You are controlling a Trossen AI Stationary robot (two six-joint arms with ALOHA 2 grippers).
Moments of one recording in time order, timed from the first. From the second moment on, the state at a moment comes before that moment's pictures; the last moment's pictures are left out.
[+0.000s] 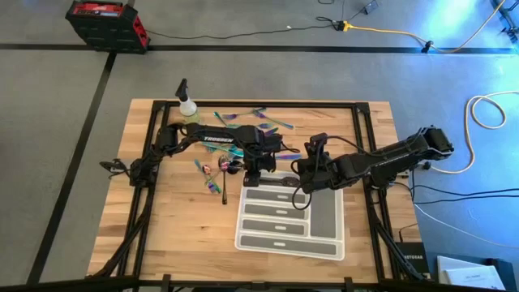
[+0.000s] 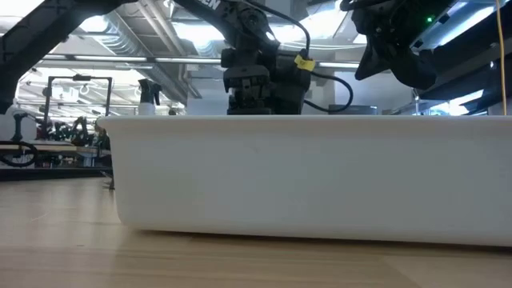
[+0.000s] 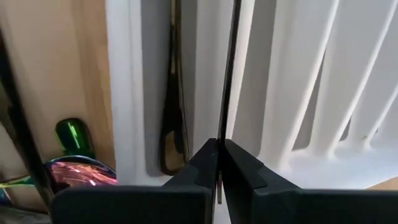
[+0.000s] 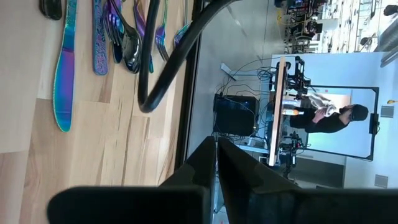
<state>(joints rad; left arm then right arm) 0.18 2.20 1.77 -1.07 0.41 0.22 0.27 1.38 1.00 -0.87 1.04 -0.24</state>
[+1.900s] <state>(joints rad) 0.01 2.17 1.76 -0.91 -0.16 0.31 0.27 1.38 1.00 -0.86 1.02 -0.23</state>
